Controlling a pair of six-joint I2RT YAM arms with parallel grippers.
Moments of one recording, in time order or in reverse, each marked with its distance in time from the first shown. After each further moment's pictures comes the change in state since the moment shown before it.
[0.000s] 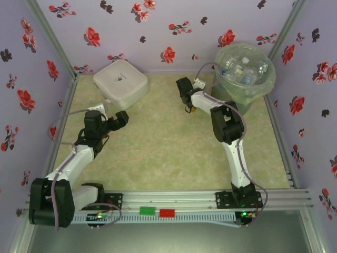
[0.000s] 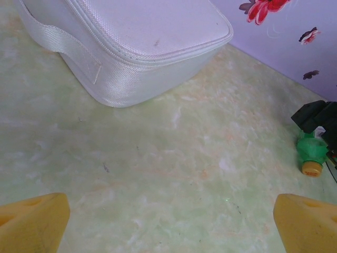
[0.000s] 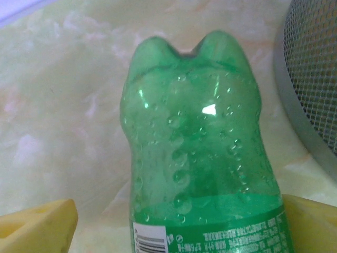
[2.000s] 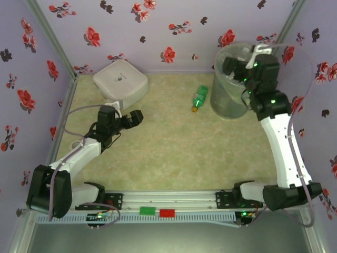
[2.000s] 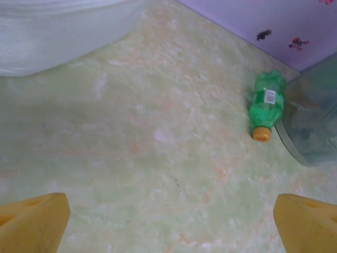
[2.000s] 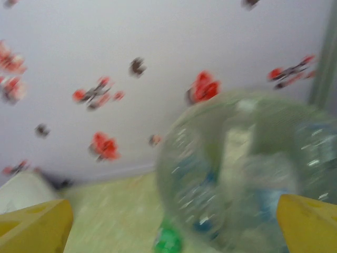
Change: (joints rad) left arm -0.174 0.106 0.099 -0.016 0.033 -0.083; right arm -0.228 -1.106 -0.275 -0.101 -0.422 -0.573
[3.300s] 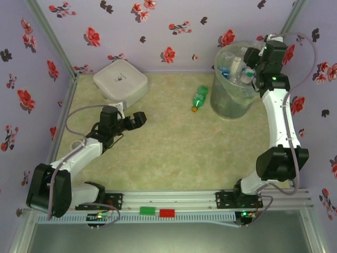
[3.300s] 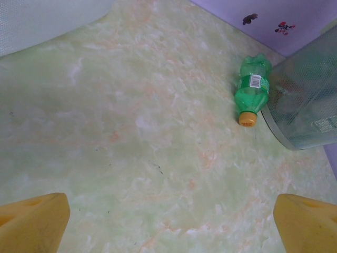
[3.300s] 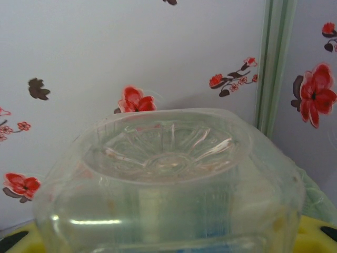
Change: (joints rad) left arm -0.042 0.009 0.000 0.000 0.045 -0.008; right arm -0.282 0.308 0.141 0.132 -0.069 -0.042
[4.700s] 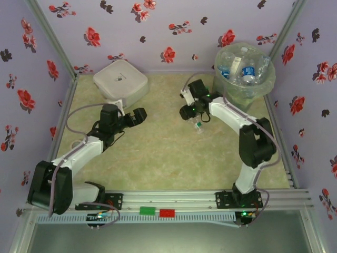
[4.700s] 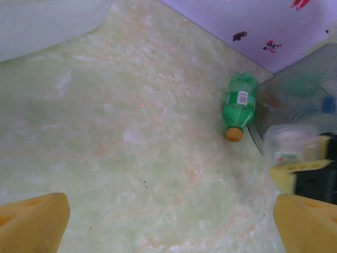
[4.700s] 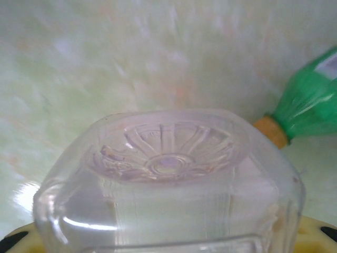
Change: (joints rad) left arm 0.000 0.022 0.021 0.053 0.004 -0.068; right arm 0.529 0.205 -0.283 -0.203 -0.190 -0.311
